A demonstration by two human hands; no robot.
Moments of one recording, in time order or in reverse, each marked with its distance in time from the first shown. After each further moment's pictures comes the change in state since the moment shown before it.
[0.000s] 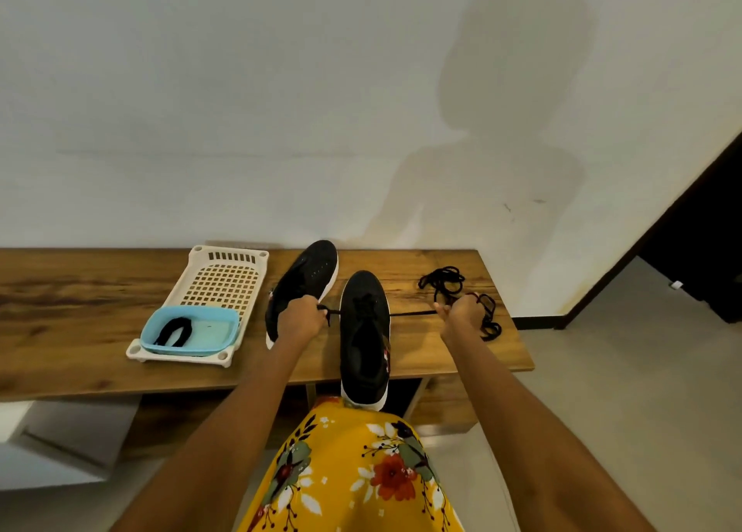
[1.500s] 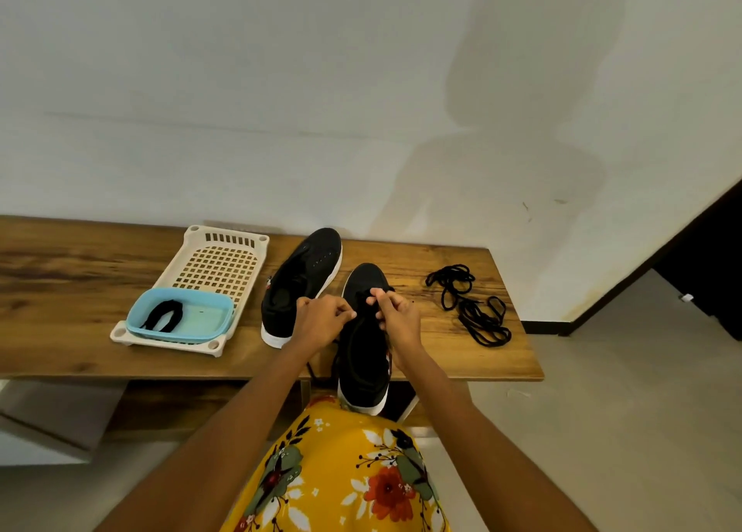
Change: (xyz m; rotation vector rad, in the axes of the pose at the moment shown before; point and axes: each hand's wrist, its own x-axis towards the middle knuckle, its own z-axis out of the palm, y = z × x) left_hand 0.001 0.008 0.032 -0.050 0.037 0.253; right_hand -0.060 0.068 0.027 -0.397 -0.612 -0.335
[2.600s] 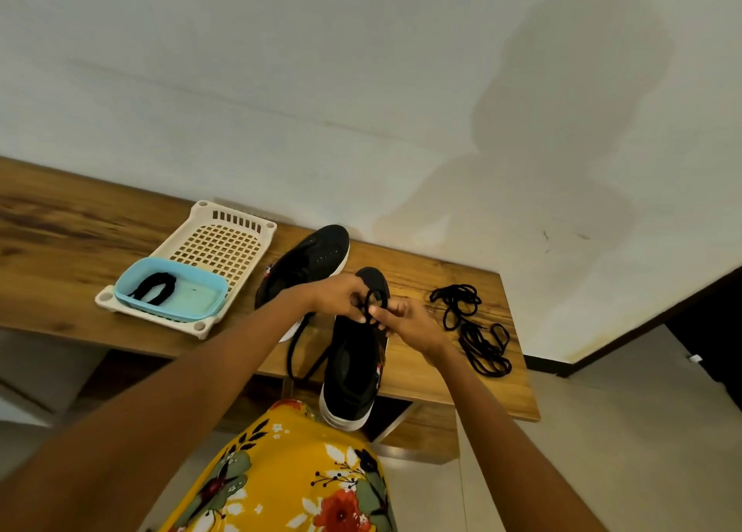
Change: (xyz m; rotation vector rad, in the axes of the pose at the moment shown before) left_hand 0.041 0.018 -0.037 -0.109 -0.511 0.239; right_hand 0.035 -0.023 -0.038 -0.439 -0.586 -0.162
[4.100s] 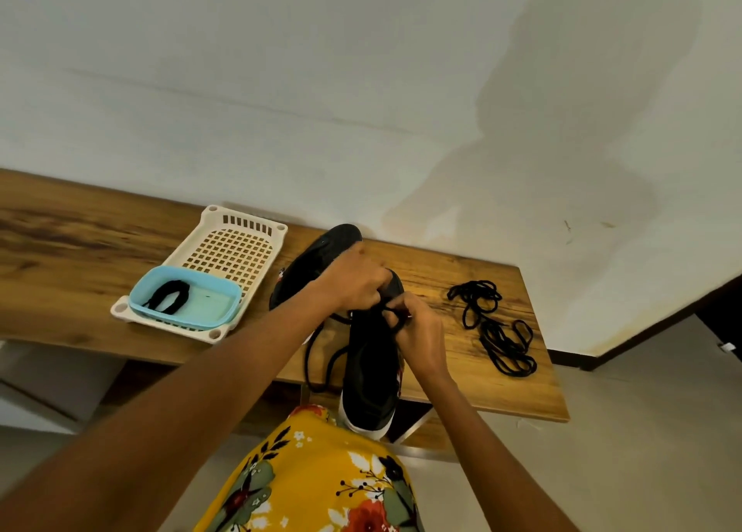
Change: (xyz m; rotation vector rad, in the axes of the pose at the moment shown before) left_hand 0.012 0.009 -0.012 0.870 0.298 0.109; right_hand 0.005 0.026 0.038 -0.404 0.544 -0.267
